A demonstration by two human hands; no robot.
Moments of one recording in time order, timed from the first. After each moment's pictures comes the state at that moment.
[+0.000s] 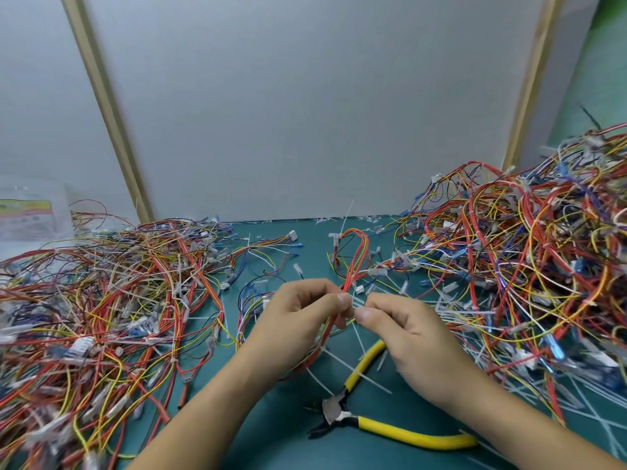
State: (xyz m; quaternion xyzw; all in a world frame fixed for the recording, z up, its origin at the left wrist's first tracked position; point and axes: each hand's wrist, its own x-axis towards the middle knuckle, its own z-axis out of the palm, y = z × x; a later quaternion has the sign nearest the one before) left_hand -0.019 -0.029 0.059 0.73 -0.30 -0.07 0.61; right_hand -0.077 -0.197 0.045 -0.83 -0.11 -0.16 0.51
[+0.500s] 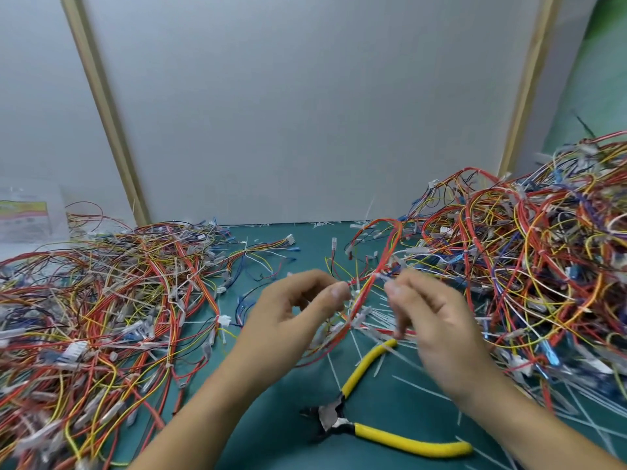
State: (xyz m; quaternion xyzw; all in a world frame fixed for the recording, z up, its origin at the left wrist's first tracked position) left_hand -0.022 -0.022 0.064 0.77 -0.34 0.07 0.54; right_hand -0.083 -0.204 0.061 -0.76 -0.10 -0.25 0.59
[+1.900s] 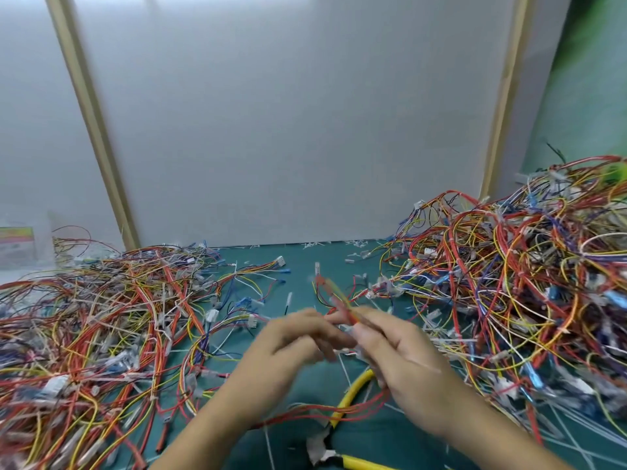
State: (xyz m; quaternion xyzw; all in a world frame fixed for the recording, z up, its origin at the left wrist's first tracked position) left_hand -0.011 -0.033 0.067 0.79 -0.34 -0.10 0.51; right_hand -0.079 -0.204 0.057 -0.79 -0.15 -0.14 0.57
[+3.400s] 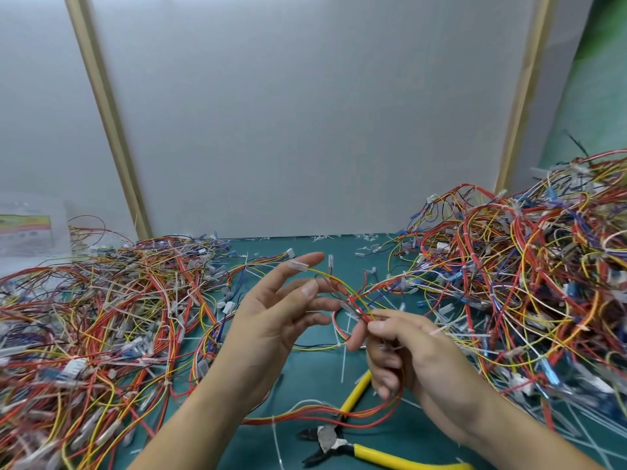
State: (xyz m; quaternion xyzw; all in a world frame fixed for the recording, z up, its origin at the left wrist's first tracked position) left_hand -0.012 -0.020 0.069 0.50 -0.25 -0.09 0.82; right_hand -0.083 -0.197 0.061 -0.64 -0.08 0.02 0.77
